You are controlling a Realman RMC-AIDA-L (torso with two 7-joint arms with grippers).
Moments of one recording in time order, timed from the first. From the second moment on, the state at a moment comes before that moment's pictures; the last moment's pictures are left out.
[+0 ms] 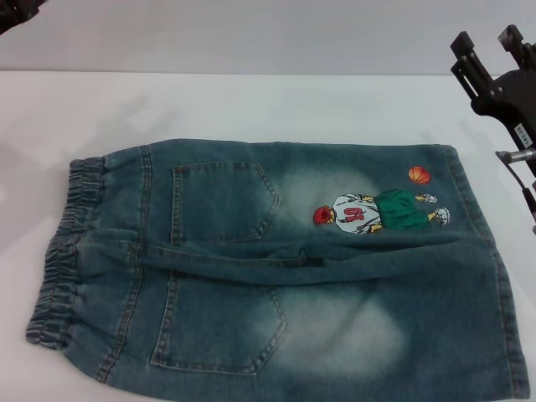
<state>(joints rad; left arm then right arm) -0.45 -1.85 1.17 0.57 0.91 1.27 -1.53 0.43 2.09 -1.97 -0.30 0.38 -1.24 0.37</state>
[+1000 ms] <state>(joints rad) -0.39 -1.74 0.75 0.58 1.71 1.73 -1.99 0.45 2.07 -1.79 -0.25 0.38 -1.24 0.36</state>
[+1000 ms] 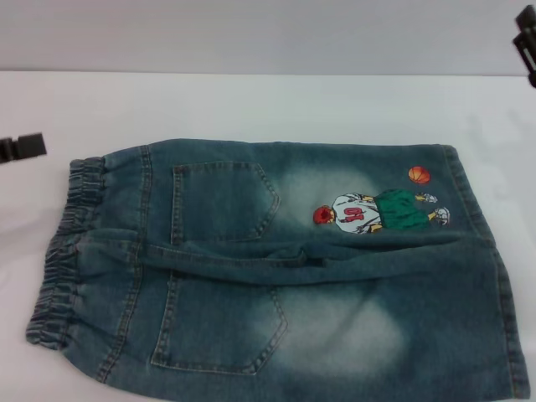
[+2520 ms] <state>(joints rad) -0.28 -1.76 0.73 0.57 1.95 1.75 -2.05 0.47 2.07 -1.75 -0.23 0.37 -1.23 0.36</state>
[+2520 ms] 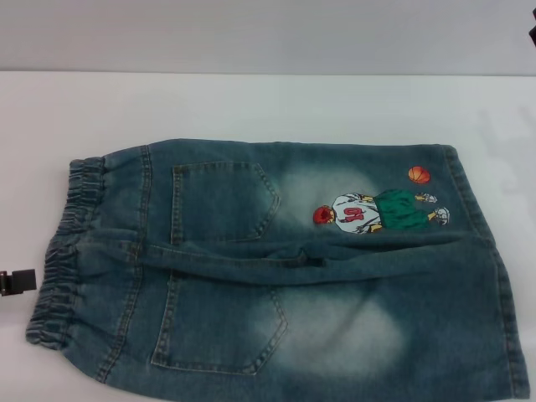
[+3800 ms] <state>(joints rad) -0.31 -1.77 0.72 0.57 2.15 1.64 -2.11 0.48 2.07 -1.74 -0.22 0.38 -1.23 0.36</state>
